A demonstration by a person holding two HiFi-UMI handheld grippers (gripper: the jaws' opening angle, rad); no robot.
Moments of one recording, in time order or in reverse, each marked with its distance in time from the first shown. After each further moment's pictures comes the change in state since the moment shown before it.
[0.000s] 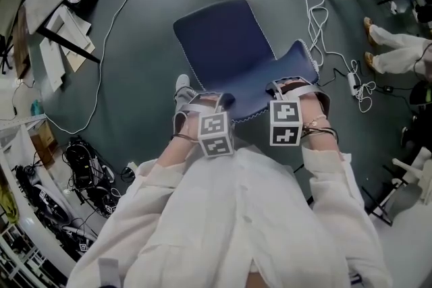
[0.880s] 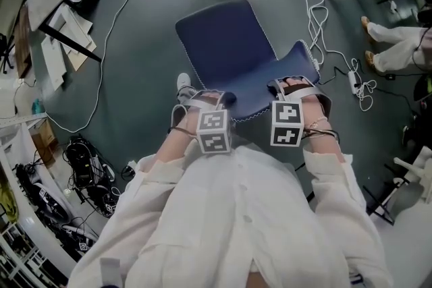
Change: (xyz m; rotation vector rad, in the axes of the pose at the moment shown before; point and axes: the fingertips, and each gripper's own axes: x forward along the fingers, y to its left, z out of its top) left arm -0.002 -0.025 0.001 0.076 -0.015 -0.059; right arm -0.004 0.019 0.000 0.037 0.002 -0.035
